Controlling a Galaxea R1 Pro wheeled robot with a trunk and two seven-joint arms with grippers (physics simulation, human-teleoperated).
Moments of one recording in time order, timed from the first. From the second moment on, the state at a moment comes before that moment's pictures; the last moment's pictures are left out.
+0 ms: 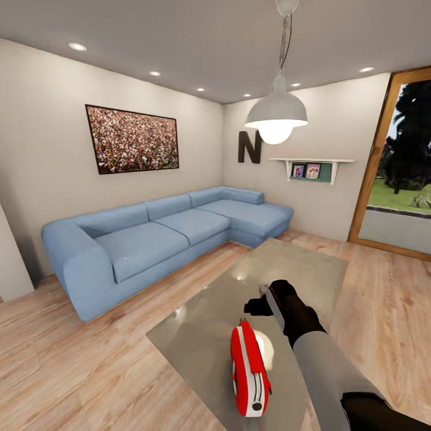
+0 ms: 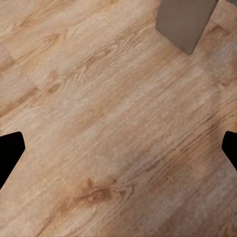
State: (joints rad) left arm 0.04 -0.05 0.08 -0.66 -0.01 -0.17 0.11; right arm -0.82 0.14 -0.05 -0.70 0.09 0.95 0.03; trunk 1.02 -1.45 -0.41
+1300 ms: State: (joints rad) left arm 0.04 -0.06 0.07 -0.67 0.01 -0.17 0.10; right arm -0.82 0.14 -0.04 -0.70 0.09 0.95 0.03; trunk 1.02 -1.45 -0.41
